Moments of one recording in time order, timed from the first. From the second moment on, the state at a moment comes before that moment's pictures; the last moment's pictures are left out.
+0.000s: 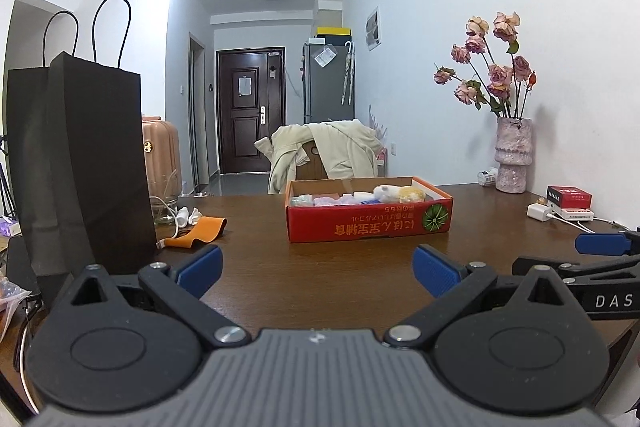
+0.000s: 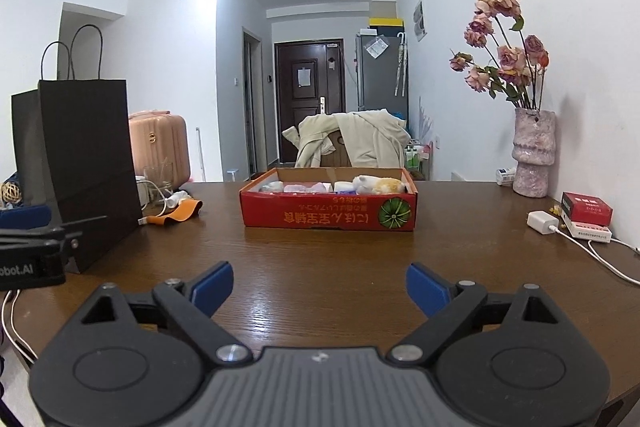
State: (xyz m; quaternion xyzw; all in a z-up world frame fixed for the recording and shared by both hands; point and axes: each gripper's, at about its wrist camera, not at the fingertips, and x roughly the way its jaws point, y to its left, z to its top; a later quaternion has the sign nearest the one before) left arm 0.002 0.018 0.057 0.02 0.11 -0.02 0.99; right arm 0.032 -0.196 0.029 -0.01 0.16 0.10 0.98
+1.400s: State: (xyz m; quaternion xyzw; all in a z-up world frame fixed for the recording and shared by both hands) left arm -0.001 0.017 0.057 0.01 0.10 -0.01 1.00; right arm 0.028 -0.197 0.031 0.00 0.15 0.10 0.98
